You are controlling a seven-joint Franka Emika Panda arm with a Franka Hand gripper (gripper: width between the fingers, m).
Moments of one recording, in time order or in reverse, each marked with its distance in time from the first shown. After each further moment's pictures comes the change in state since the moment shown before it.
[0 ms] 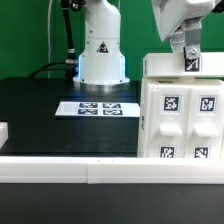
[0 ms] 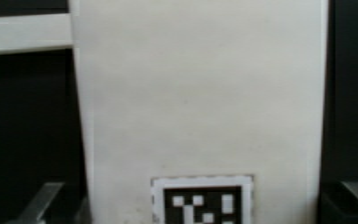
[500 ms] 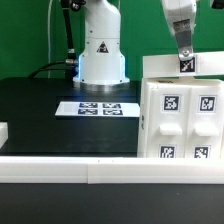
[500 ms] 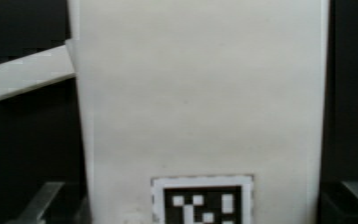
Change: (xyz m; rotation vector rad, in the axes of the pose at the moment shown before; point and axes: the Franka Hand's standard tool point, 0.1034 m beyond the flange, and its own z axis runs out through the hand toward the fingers) arm 0.001 0.000 -0.001 -0.016 -0.017 0.152
